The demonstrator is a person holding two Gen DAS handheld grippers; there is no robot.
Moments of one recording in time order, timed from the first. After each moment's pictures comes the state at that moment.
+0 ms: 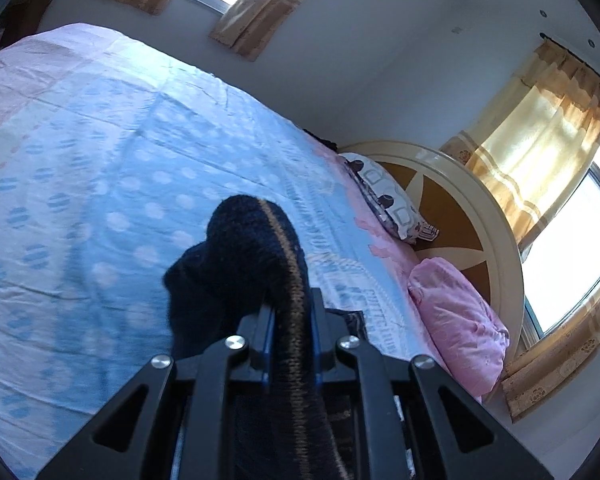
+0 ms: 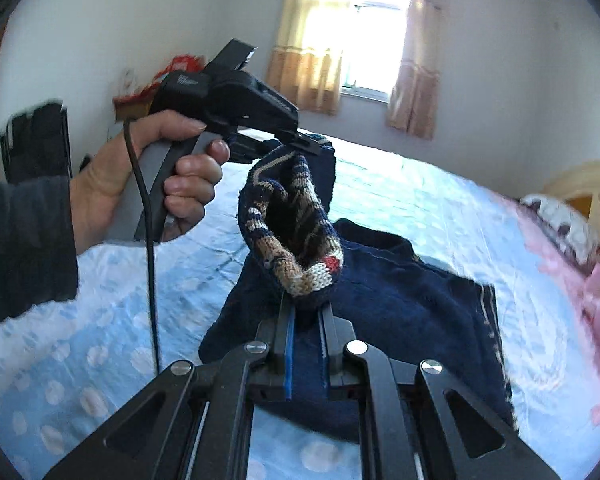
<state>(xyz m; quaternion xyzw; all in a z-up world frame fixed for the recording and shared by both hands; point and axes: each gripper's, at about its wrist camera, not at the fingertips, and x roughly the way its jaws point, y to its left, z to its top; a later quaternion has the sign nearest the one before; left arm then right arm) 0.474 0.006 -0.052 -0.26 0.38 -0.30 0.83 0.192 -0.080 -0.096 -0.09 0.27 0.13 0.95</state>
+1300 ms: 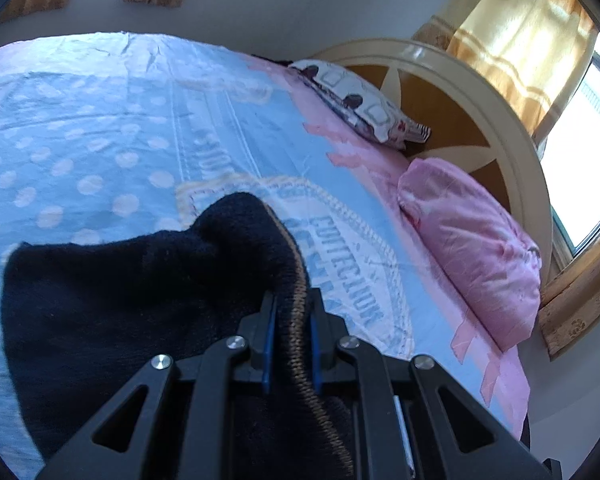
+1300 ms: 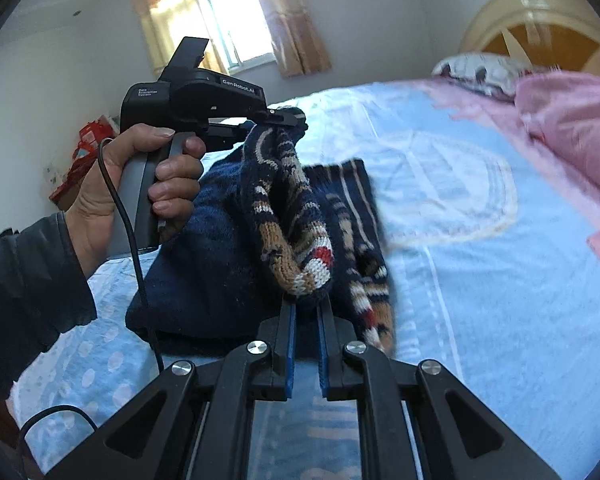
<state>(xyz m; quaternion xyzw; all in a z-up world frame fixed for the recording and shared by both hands) 0.481 -0.230 -0.076 -0.11 0.46 -0.36 0.81 0.168 -0.280 -0.141 0.13 0.34 0.04 0.93</state>
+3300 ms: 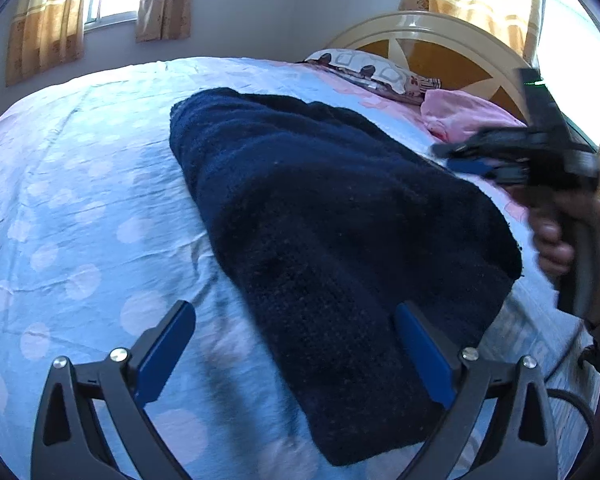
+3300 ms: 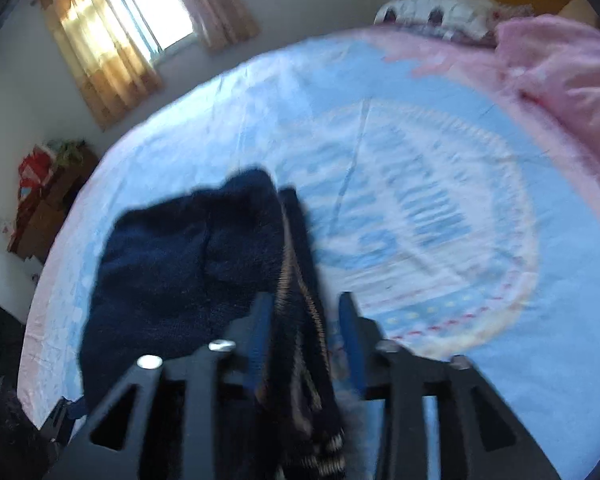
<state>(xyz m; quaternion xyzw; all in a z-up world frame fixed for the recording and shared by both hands) 0.333 -0.117 -0.136 0.01 0.40 -0.31 0.86 0.310 -0.343 -0.130 0.19 0.38 -0.04 0.90</state>
